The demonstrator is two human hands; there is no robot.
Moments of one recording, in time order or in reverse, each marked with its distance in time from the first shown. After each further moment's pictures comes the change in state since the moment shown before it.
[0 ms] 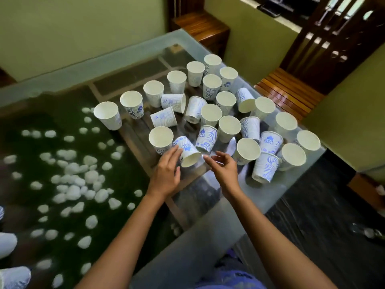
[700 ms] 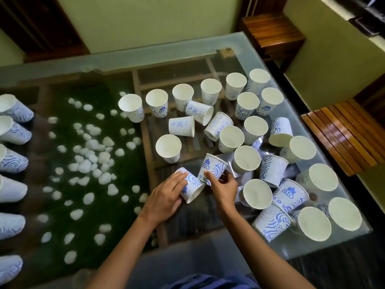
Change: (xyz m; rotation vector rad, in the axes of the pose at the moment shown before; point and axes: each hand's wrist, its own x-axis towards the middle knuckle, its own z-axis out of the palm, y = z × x) left_hand -0.011 0.020 0.032 0.310 0.017 0.066; right_hand 0.070 0.005 0.005 -0.027 -0.171 0.094
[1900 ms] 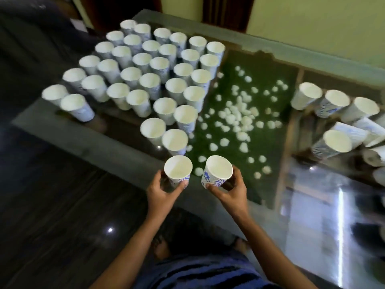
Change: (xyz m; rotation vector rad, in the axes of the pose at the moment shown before) left_hand -0.363 -0.014 -0.106 -0.581 1.009 -1.245; right_hand -0.267 0.125 0.138 -0.455 -0.930 -0.460
